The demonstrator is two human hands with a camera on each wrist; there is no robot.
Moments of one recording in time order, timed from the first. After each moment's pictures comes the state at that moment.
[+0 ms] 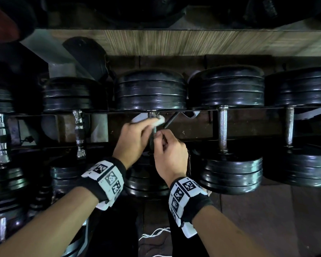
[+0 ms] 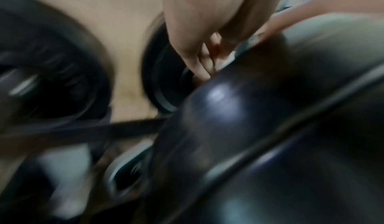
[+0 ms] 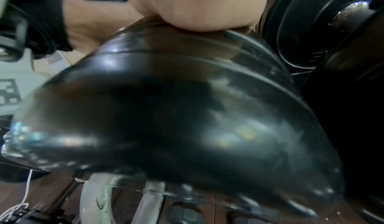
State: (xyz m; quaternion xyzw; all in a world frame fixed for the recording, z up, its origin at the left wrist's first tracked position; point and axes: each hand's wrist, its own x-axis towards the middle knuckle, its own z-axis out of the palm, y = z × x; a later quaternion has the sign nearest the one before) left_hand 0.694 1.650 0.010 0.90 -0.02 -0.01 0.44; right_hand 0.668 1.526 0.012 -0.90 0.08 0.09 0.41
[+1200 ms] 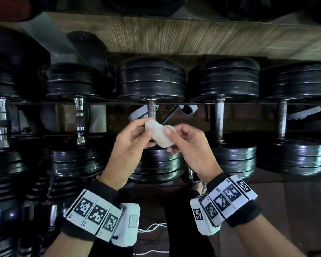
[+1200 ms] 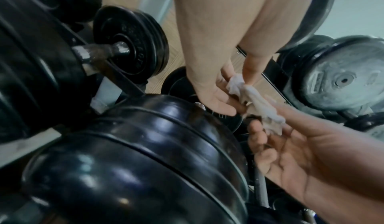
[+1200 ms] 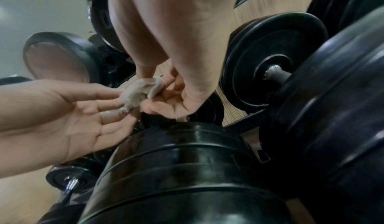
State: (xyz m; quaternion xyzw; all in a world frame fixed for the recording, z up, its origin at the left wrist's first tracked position) left_hand 0.628 1.636 0.064 0.64 0.20 -0.12 0.73; right_hand 0.661 1.466 0.061 -0.70 0.10 0.26 0.66
